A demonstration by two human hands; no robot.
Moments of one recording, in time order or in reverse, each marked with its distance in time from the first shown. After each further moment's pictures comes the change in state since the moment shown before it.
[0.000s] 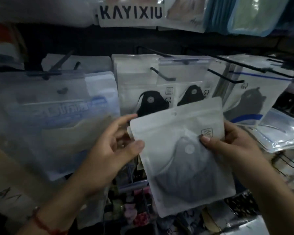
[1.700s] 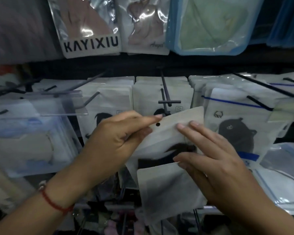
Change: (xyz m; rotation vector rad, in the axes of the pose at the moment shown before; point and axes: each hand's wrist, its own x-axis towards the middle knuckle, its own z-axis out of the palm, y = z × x) left_hand 0.102 0.054 0.184 0.897 0.184 0.459; right_hand 0.091 0.018 -0.170 -0.941 -0.236 -1.003
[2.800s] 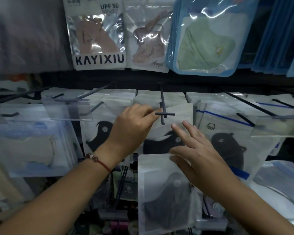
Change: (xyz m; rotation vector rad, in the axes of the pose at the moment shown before) left_hand 0.054 -0.056 0.047 0.655 0.187 0.313; right_hand 0.024 0.030 0.013 -0.083 -0.170 0.033
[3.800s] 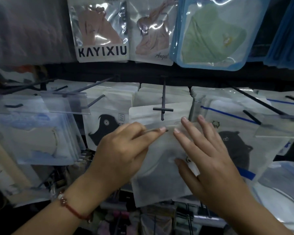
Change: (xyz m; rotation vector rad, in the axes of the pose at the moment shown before) left_hand -0.039 0.051 -0.064 -0.197 -0.037 -0.114; right_hand -0.018 -0.010 -0.012 0.023 0.209 -0.035
